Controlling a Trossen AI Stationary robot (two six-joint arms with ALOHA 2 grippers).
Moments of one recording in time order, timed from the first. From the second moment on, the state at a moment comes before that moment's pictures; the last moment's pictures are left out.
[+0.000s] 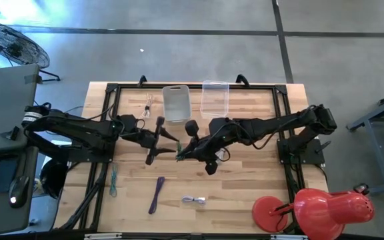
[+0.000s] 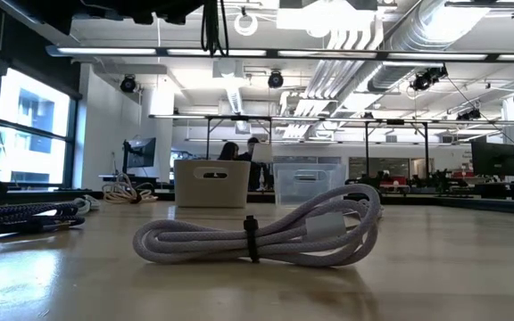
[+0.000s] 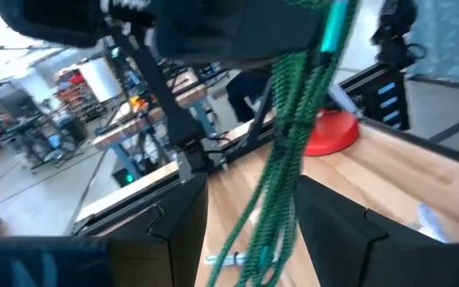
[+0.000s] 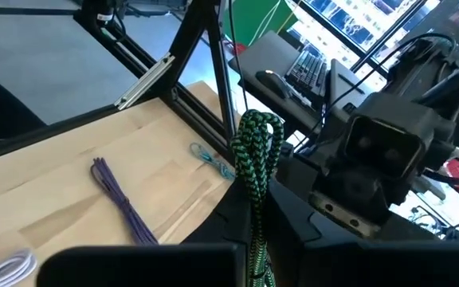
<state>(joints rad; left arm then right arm) -0.06 1.07 0.58 0.46 0.18 0.44 0.14 1.64 1.41 -0.05 -0.18 -0.63</state>
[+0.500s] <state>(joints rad) -0.06 1.15 0.59 0.52 0.24 0.39 0.14 1.64 1.41 -0.04 -0.18 -0.63</state>
